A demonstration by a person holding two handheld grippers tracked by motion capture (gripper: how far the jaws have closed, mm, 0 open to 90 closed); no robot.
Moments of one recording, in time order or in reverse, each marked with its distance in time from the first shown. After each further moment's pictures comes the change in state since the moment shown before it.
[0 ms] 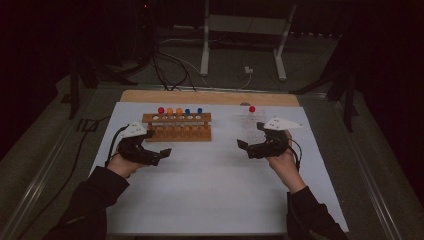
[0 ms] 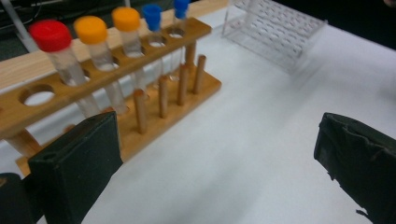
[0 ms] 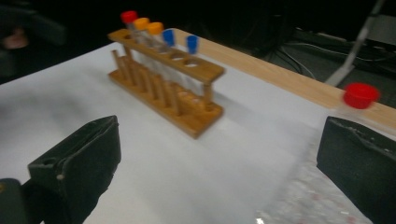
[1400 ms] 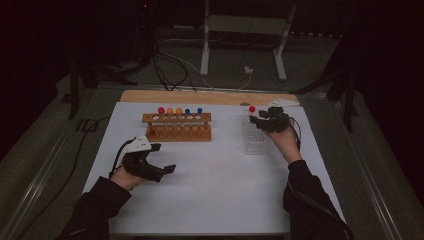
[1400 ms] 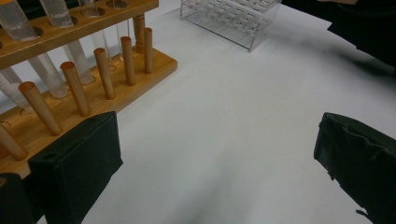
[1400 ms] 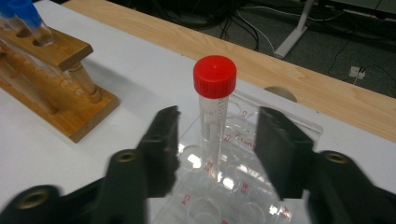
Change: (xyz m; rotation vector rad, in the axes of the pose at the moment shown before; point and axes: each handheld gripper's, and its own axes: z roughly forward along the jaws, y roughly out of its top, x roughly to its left) left arm -0.020 -0.021 0.004 0.010 -0.091 0.031; right arm -0.094 -0.004 0.057 0.130 -0.155 0.063
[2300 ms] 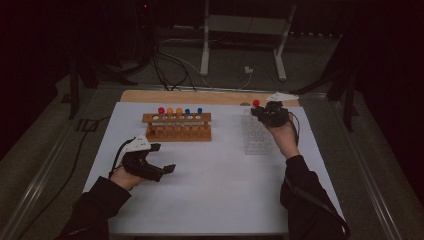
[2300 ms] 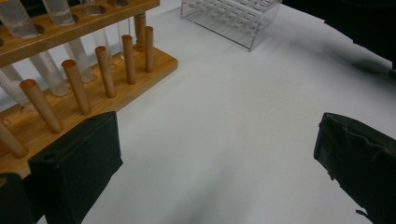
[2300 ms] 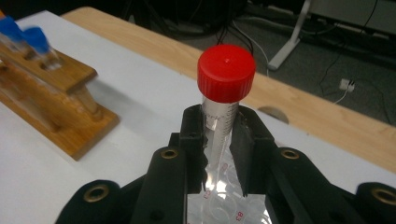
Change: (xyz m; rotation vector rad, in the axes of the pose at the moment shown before) left arm 0.001 0.001 0.000 0.005 -0.006 -0.003; right arm 0.005 0.021 -0.007 -0.029 -0.020 -0.028
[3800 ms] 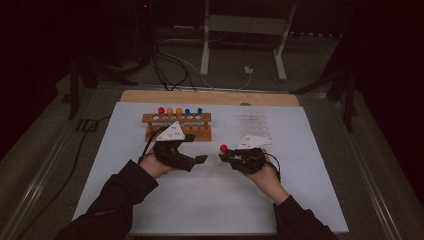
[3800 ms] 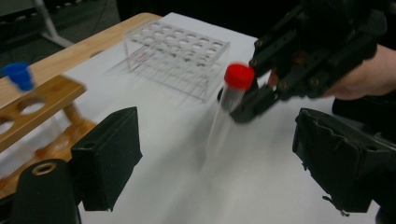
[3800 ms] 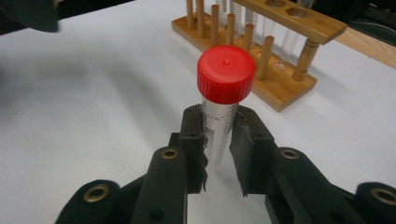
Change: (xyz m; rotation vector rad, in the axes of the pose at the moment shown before) left arm -0.045 0.073 0.049 -0.033 -0.109 0.134; right arm 0.143 -0.051 -0.041 0.028 0.336 -0.179
